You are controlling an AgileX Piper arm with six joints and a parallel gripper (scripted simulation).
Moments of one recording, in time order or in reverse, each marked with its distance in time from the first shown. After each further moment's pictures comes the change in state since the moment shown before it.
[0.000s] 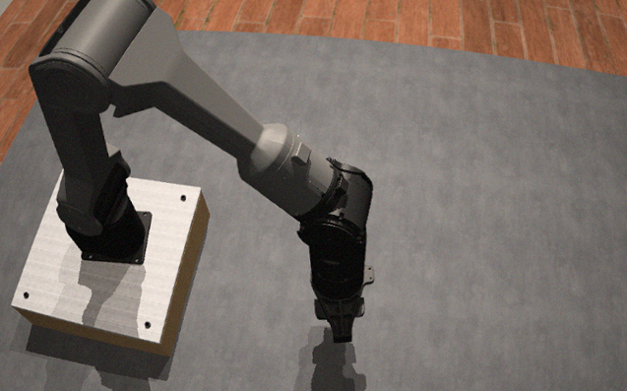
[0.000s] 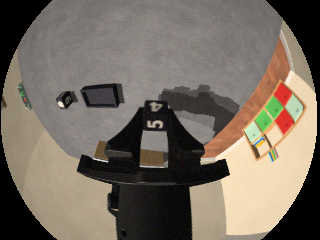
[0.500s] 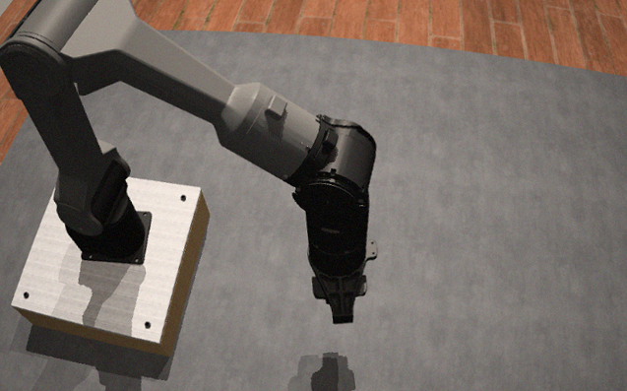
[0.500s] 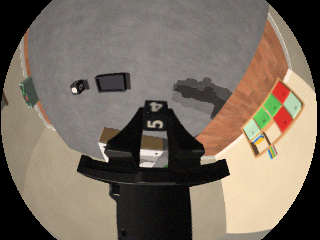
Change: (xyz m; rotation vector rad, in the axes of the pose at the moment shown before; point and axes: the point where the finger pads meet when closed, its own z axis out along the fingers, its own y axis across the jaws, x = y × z) arm 0.000 0.000 -0.059 0.001 0.001 0.001
